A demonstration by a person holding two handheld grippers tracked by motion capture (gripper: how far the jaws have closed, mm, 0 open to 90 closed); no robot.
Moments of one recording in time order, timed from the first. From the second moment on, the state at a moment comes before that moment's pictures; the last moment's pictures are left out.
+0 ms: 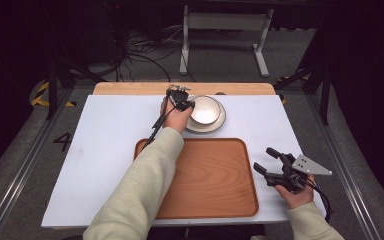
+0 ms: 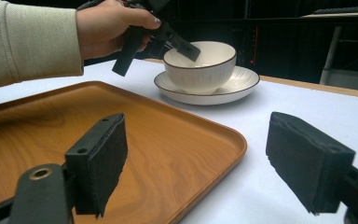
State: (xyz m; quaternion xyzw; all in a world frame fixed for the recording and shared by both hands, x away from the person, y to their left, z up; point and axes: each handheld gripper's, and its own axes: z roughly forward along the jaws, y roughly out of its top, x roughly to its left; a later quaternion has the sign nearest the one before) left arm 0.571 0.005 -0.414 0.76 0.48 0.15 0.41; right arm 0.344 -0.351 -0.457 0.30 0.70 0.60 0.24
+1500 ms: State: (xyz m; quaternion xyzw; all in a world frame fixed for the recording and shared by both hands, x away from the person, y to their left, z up) left arm 0.524 0.040 -0.352 0.77 0.43 0.14 0.44; right arm 0.344 -0.351 -0.457 0.31 0.70 0.60 0.24
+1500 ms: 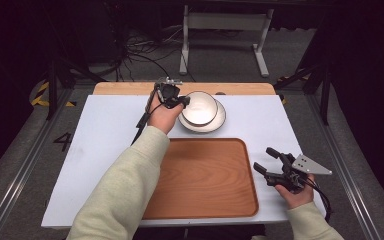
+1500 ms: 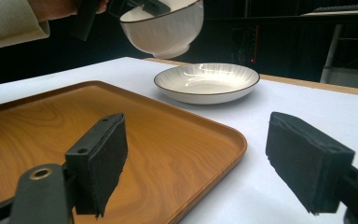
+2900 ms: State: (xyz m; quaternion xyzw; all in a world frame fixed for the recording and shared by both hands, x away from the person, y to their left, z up) left arm 0.431 0.090 -0.334 0.82 0.36 0.11 0.44; right arm 0.345 -0.351 -0.457 0.31 0.70 0.60 0.24
